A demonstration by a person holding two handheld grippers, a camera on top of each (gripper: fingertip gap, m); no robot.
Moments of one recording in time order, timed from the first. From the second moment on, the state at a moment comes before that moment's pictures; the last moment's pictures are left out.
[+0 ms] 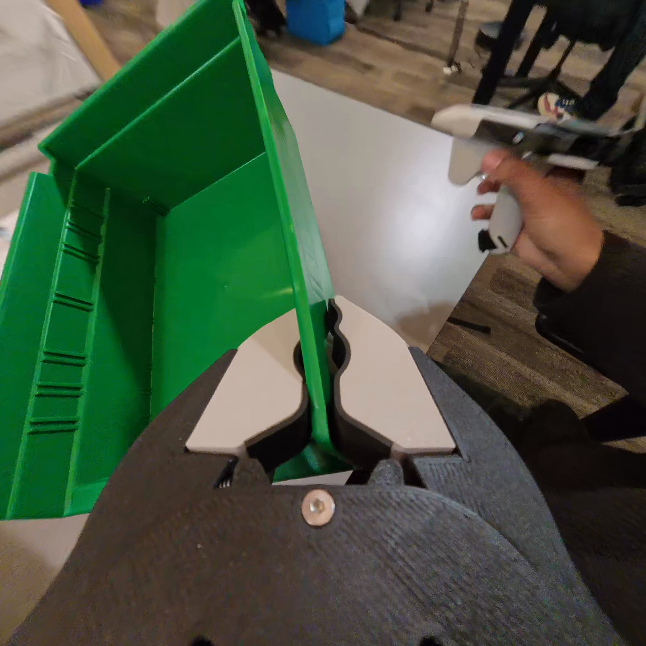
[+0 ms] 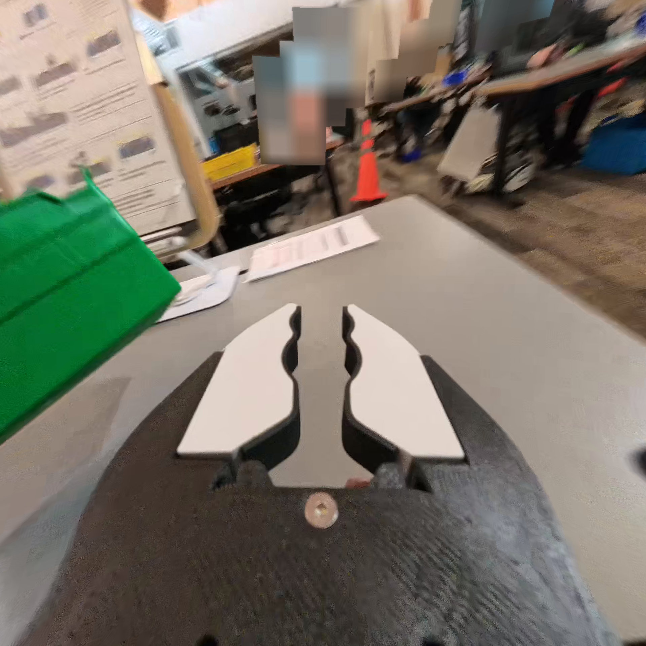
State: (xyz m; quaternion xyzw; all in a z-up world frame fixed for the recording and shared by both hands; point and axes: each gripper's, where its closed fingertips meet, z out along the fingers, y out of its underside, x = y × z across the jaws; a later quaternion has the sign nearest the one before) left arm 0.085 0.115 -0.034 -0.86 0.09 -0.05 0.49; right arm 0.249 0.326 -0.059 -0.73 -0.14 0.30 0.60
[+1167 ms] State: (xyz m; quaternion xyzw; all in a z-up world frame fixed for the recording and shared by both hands) left arm 0.099 0.152 -0.092 -0.83 0.17 0.05 0.53; right arm 0.228 0.266 -0.131 -0.79 -0.21 0.16 0.56
